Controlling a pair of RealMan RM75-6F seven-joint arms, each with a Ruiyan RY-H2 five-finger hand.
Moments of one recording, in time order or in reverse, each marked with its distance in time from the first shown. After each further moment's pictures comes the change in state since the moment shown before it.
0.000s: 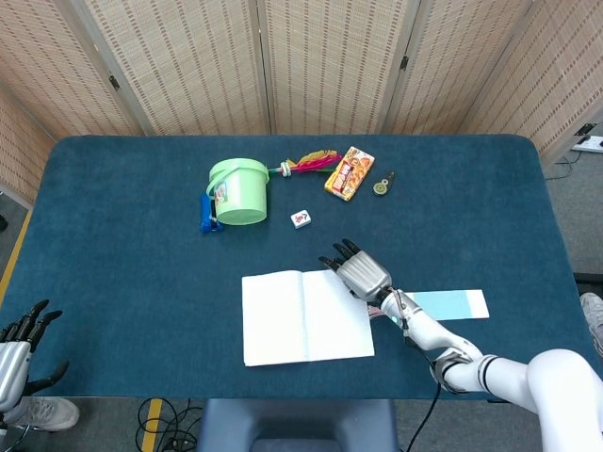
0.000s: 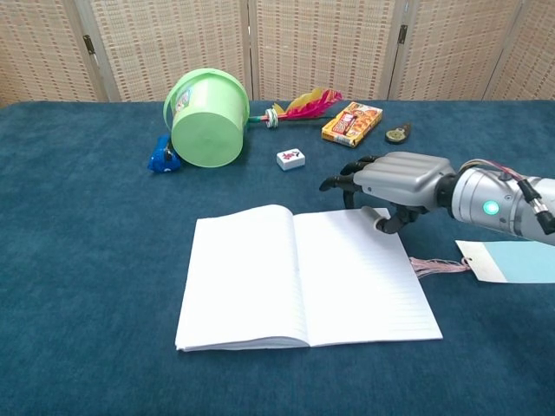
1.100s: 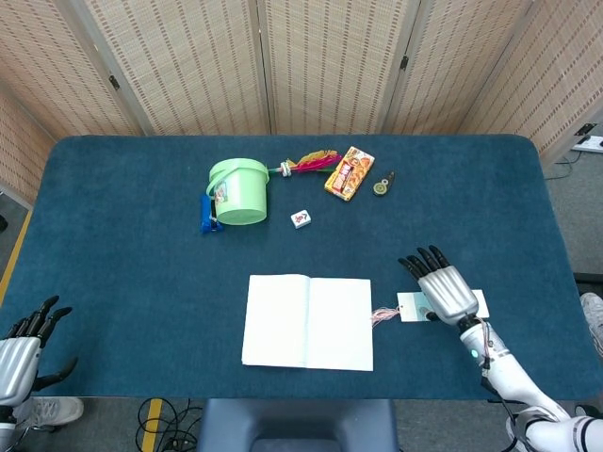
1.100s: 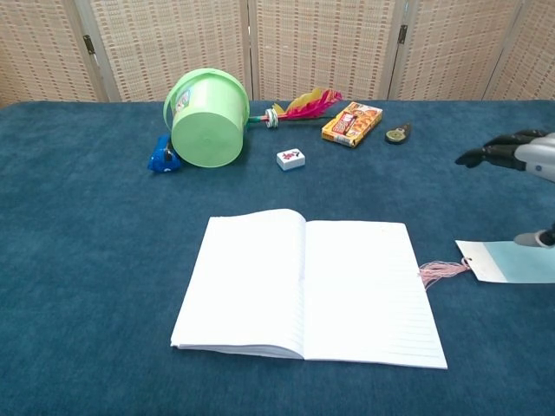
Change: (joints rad) left arm -0.023 -0.013 -0.006 -0.006 0.005 -0.024 0.007; right arm -0.315 0.338 -0.075 -0.393 0.078 0.300 -0.160
